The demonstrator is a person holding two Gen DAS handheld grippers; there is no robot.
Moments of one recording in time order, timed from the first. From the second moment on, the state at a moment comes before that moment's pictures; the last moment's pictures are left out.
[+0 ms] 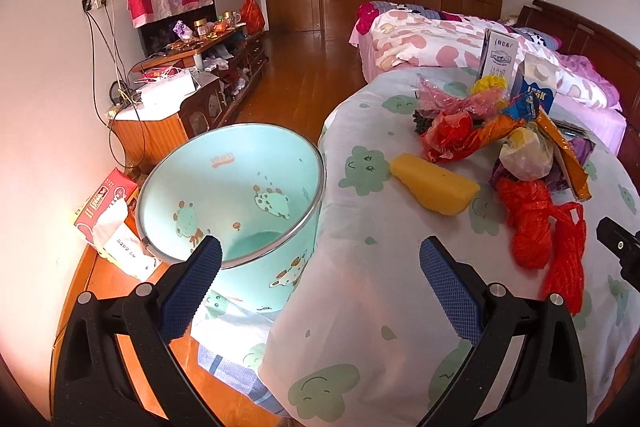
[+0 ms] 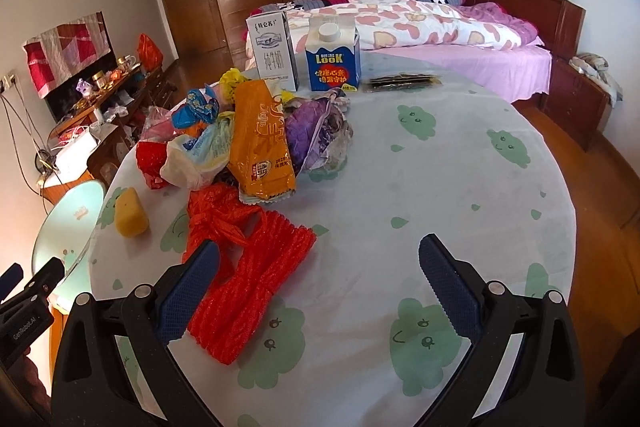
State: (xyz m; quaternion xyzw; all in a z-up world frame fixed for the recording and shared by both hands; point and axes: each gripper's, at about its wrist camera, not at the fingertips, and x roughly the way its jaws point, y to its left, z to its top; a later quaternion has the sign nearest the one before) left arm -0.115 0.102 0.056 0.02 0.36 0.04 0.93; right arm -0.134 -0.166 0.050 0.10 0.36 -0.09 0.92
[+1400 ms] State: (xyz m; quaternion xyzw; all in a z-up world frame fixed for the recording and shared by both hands) left arm -0.120 0.094 0.051 -0.01 0.36 0.00 0.93; right arm -0.118 -0.163 0.018 0.12 0.42 -0.05 0.90
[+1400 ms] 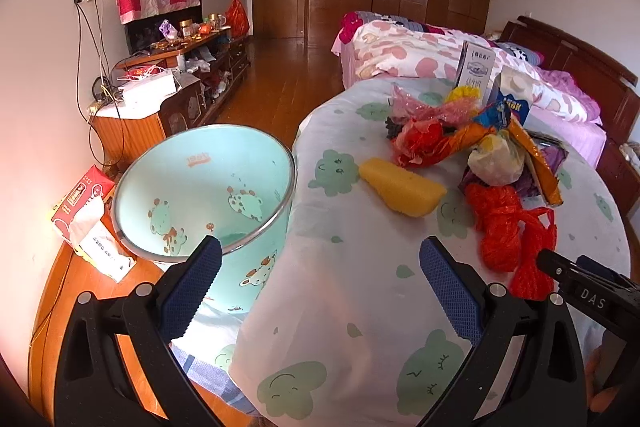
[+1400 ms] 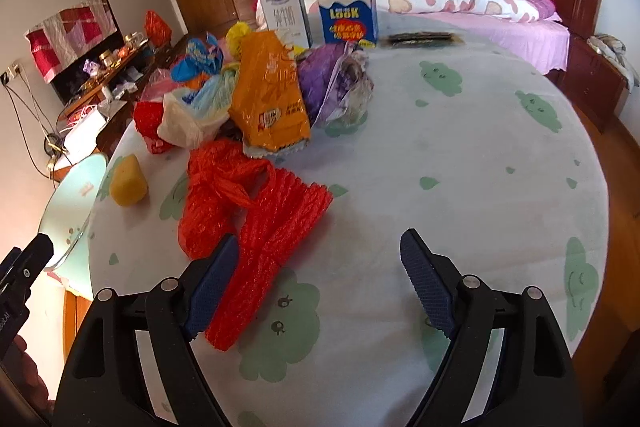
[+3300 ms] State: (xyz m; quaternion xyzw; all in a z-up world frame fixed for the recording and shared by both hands) left arm -0.064 0.182 0.092 -0.06 0.34 0.06 0.94; right arm -0.085 -0.084 0.103 0.10 0.30 0.09 0.95
